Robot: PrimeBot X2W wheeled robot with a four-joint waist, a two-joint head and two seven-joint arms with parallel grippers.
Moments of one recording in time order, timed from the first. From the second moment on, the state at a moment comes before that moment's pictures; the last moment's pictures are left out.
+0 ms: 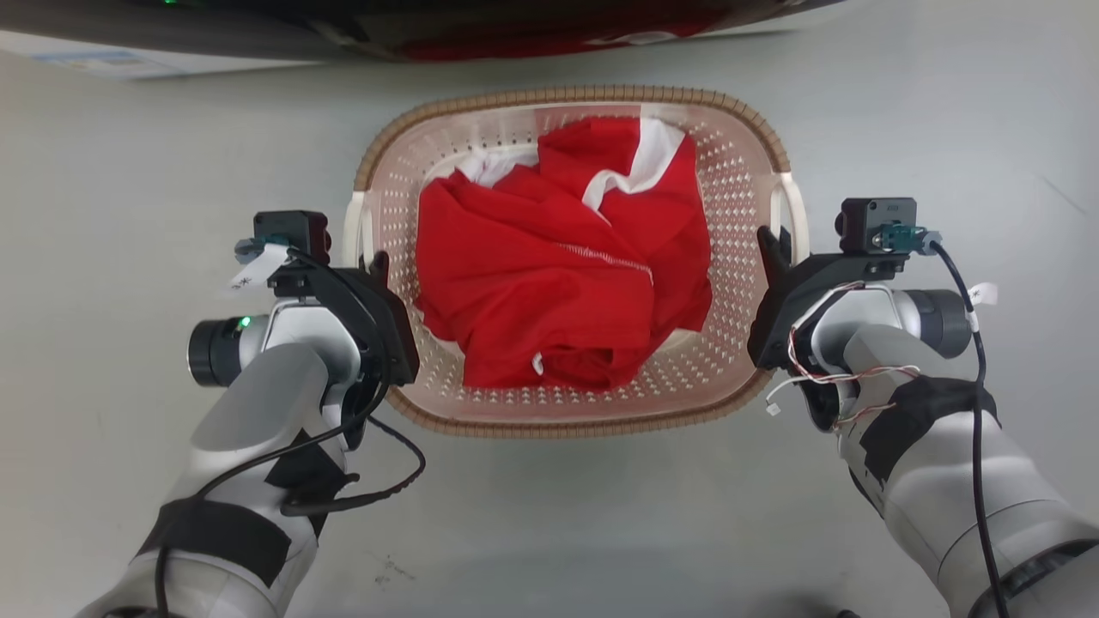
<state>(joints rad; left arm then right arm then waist) -0.96 0.04 -0.55 1.19 -0.76 0.00 -0.02 -1.02 -0.06 0.72 1.24 0.76 -0.01 -0.13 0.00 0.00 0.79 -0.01</state>
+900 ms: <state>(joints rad) -1.02 0.03 -0.56 1.22 -0.73 0.02 -0.16 -1.10 -0.07 0.73 1.24 0.74 0.00 -0.21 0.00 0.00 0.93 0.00</state>
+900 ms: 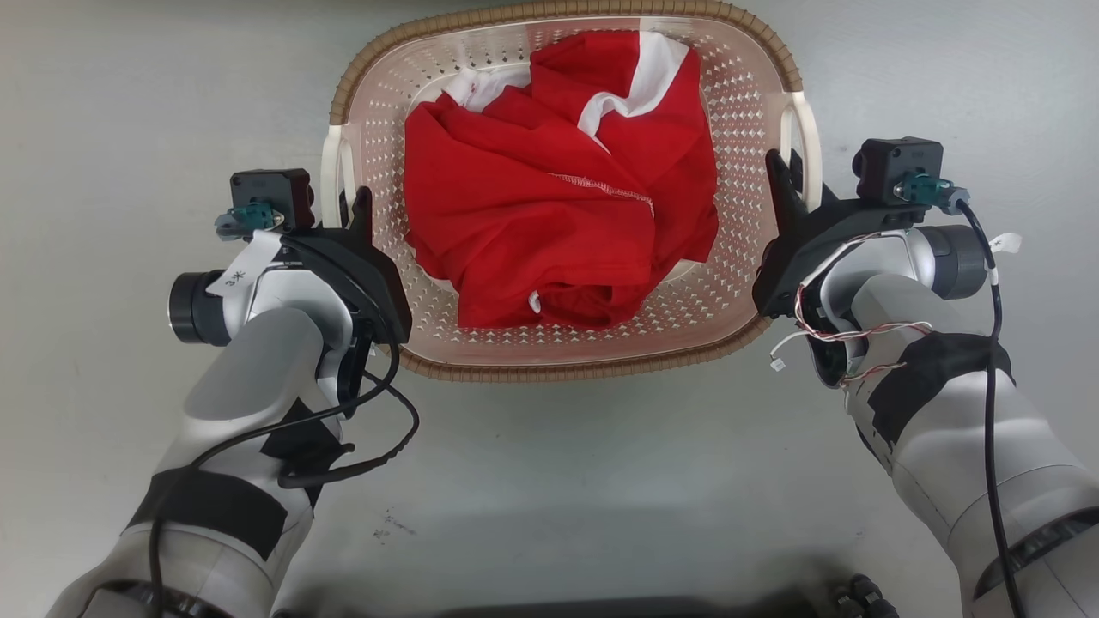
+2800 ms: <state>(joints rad) -0.86 0.03 -0.60 1.24 -0.74 -0.10 -0.24 -0.91 -0.08 0.70 1.22 0.77 0.09 -0.25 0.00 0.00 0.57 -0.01</state>
